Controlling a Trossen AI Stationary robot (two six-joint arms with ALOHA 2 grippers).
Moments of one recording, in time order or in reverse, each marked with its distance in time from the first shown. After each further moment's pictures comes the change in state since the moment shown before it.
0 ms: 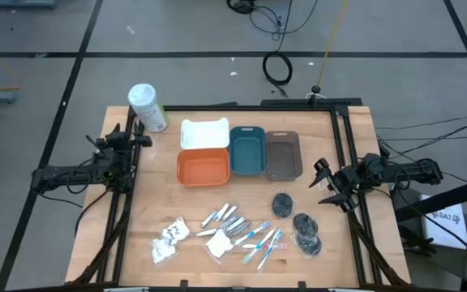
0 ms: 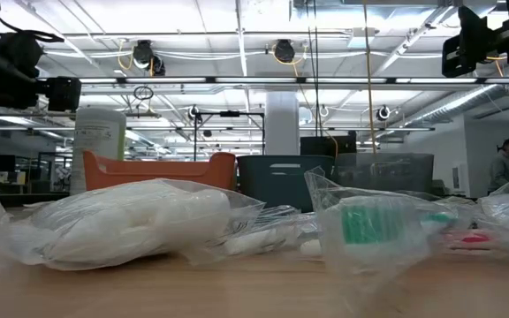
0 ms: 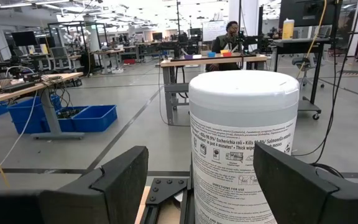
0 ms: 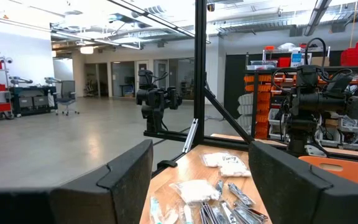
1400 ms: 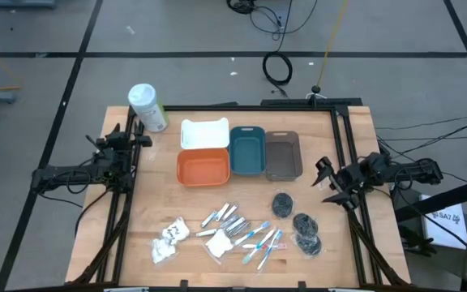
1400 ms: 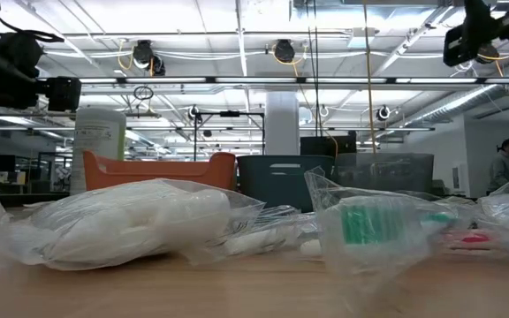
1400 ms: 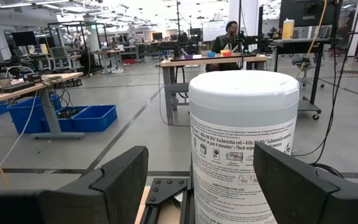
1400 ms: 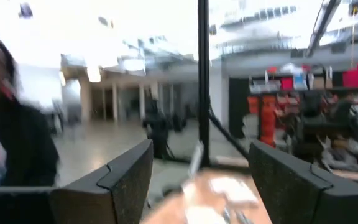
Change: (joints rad) left arm 0.000 0.000 0.000 0.000 0.000 0.000; right arm 0.002 0.001 0.000 0.134 -0.001 0.079
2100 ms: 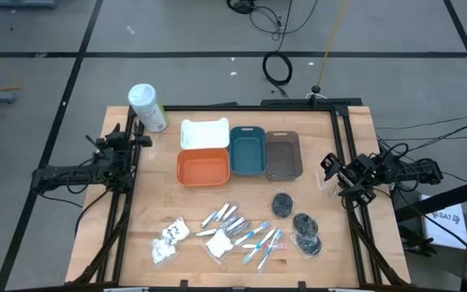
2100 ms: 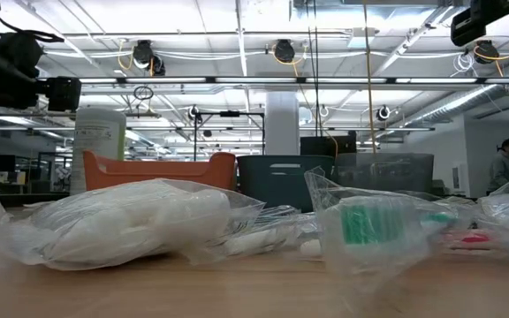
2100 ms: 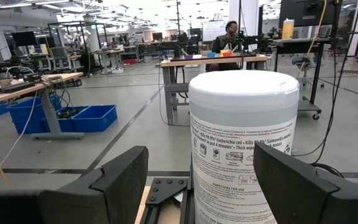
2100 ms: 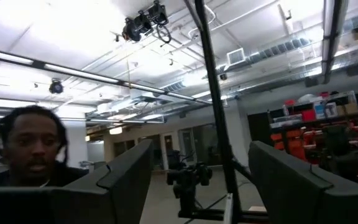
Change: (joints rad) left arm 0.000 0.000 0.000 -0.001 0.000 0.000; right arm 0.000 0.000 0.000 0.217 0.019 0.225
